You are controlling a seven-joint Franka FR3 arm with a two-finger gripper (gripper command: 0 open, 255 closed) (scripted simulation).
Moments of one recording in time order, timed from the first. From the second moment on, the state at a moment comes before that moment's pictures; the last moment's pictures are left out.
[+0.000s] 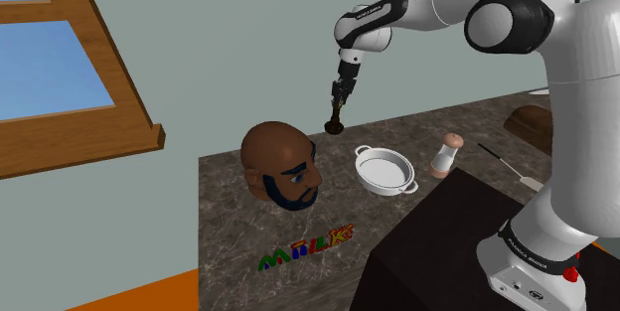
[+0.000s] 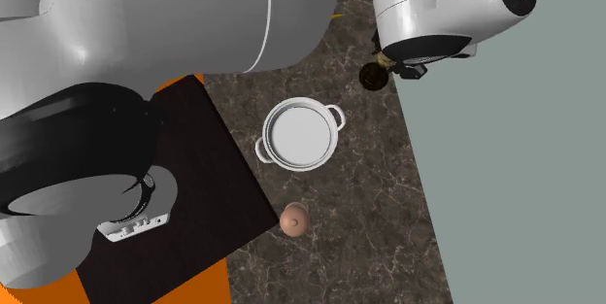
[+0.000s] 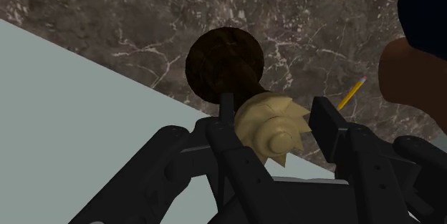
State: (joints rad) arm -0.05 0.59 -0.13 -1.55 0.36 2.03 -0.53
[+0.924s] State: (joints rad) arm -0.04 0.24 -0.16 -1.95 0.33 2.08 -0.56
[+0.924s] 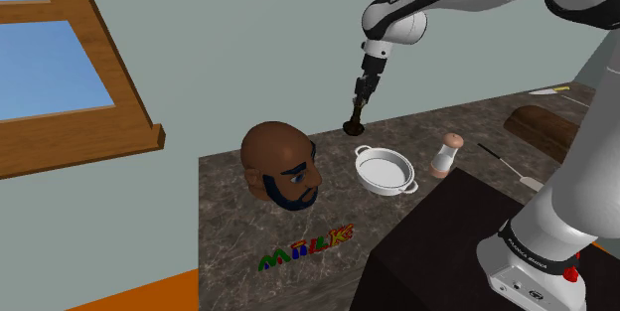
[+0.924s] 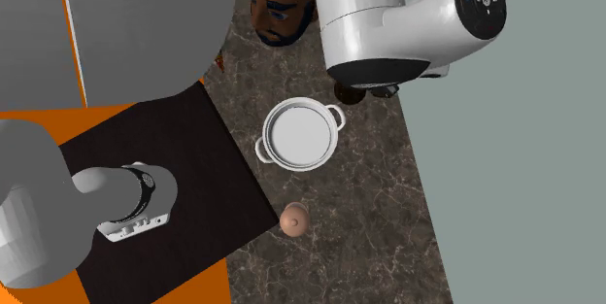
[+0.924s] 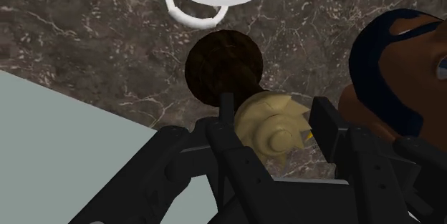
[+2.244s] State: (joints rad) arm -0.07 -0.19 -0.20 -2.49 0.25 2.19 -0.62
